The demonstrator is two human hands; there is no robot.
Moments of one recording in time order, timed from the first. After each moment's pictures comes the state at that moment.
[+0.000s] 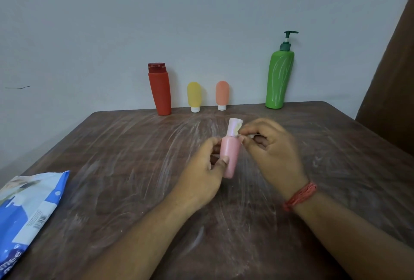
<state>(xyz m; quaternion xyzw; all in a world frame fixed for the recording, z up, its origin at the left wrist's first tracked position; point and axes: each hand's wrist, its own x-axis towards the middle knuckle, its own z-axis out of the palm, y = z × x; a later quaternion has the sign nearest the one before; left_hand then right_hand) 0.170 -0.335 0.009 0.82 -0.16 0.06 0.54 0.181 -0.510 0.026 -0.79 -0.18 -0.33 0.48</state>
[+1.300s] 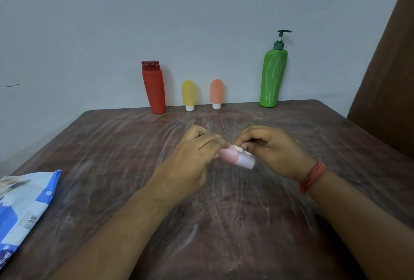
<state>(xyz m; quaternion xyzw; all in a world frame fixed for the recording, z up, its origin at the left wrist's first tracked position) 0.182 -0.313 0.026 0.85 -0.40 0.29 0.17 0.191 -0.549 0.039 -0.86 -0.29 -0.14 0.40</state>
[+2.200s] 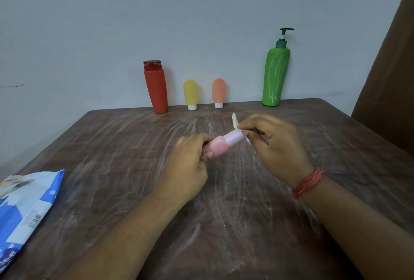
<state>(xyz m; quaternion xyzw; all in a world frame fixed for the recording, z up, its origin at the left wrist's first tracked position) 0.183 -0.319 0.013 0.91 -0.18 0.19 0.32 0.181 -0.531 0.041 -0.83 -0.26 -0.37 0.32</state>
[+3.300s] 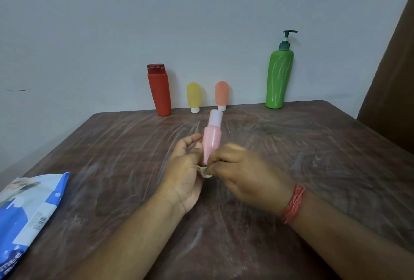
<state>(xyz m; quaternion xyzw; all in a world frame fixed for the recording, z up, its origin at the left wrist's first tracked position) 0.179 -0.333 0.016 0.48 0.02 -0.01 0.88 0.160 -0.489 0.031 -0.85 -0.44 -0.25 0.15</state>
